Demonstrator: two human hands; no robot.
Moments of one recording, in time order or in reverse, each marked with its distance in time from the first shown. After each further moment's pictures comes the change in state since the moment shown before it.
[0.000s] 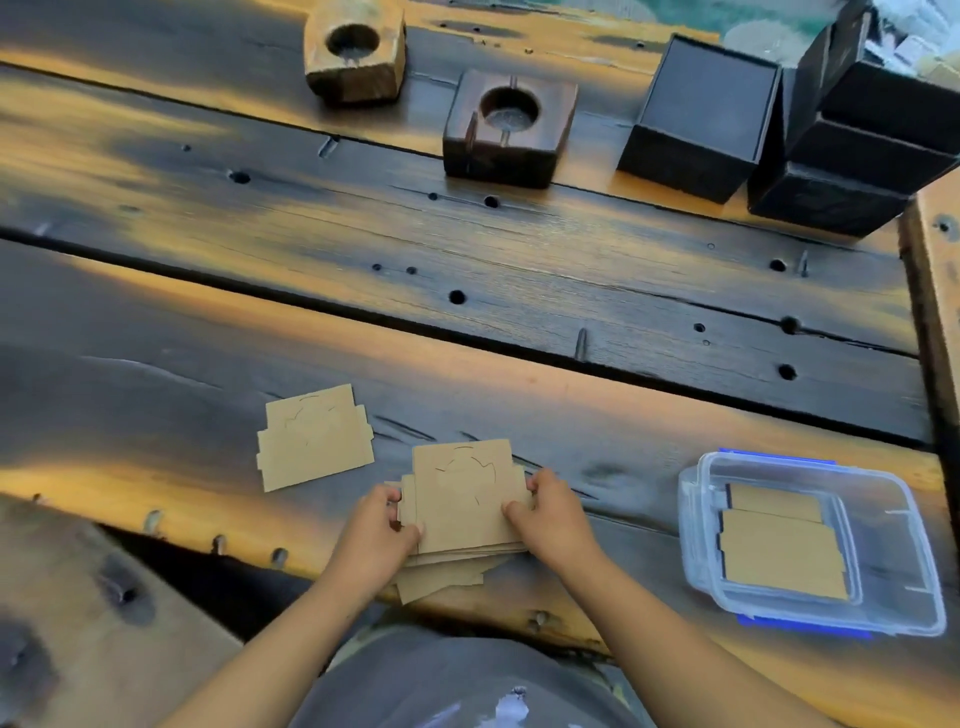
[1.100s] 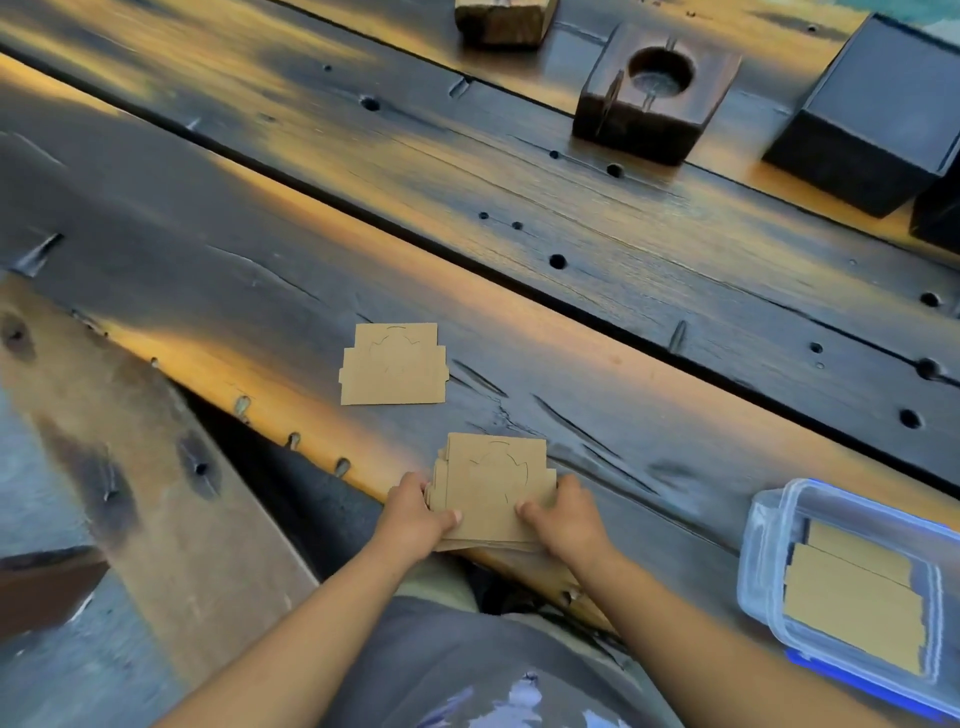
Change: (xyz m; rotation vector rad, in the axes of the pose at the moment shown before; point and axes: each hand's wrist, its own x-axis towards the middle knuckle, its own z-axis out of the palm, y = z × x) left_hand -0.029 -0.050 0.018 -0.246 0.055 -0.324; right_hand -0.012 -0.005 0.045 -0.051 -0.176 0.103
